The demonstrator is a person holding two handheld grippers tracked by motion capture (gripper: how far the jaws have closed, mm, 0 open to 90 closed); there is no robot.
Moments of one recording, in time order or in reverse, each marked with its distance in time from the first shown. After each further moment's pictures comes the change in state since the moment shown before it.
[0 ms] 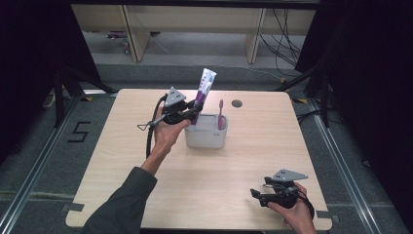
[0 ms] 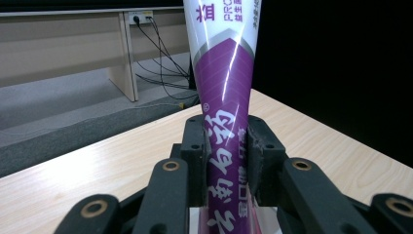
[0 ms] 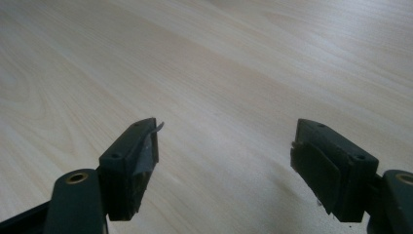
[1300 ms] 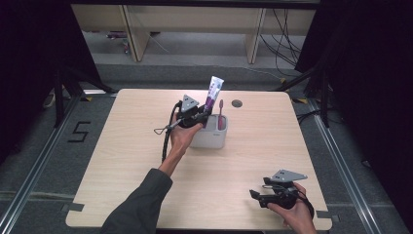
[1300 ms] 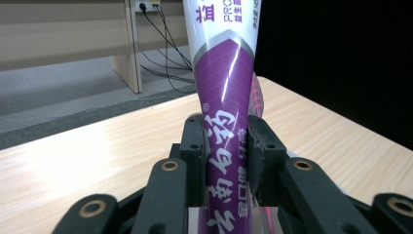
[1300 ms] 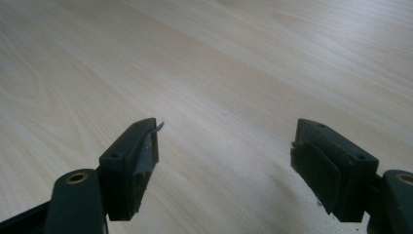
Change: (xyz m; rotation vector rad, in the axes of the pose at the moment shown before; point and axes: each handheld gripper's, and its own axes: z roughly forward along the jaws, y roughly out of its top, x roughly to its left) left arm -0.004 -0.040 0.051 0.030 0.029 -0.025; right arm 0.002 0.001 0.000 0.004 0.018 -0.013
